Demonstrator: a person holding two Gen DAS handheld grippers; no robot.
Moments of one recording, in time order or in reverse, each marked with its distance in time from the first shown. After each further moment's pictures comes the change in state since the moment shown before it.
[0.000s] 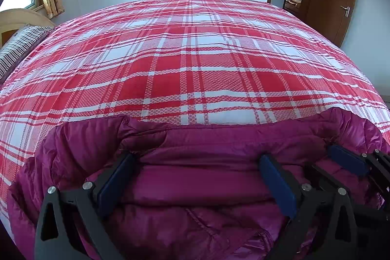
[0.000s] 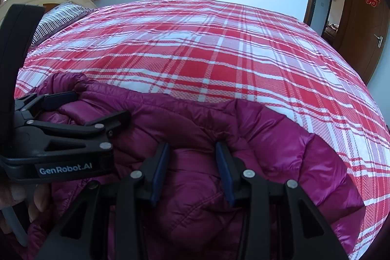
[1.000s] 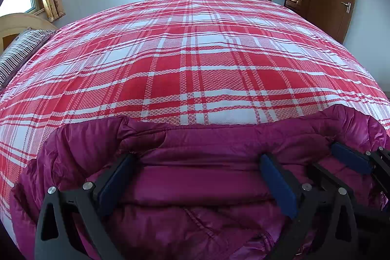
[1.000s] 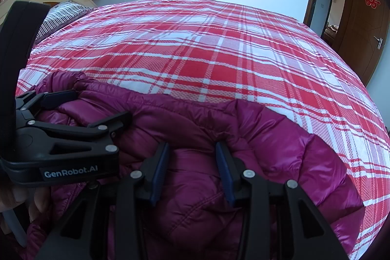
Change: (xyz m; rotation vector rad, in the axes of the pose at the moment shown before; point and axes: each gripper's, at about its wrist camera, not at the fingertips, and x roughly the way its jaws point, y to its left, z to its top) left arm 0.002 -0.003 0.000 0.016 0.002 0.023; right arm 0.000 0.001 0.000 -0.007 0.003 -0.008
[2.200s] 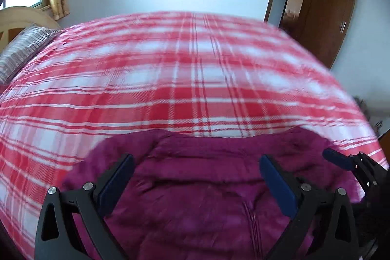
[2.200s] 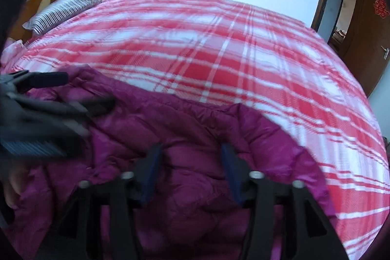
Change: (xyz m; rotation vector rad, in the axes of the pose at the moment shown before) left arm -0.110 0.042 0.011 -0.086 -0.078 -0.087; right arm -0.026 -0.007 0.010 -0.046 0.011 0.033
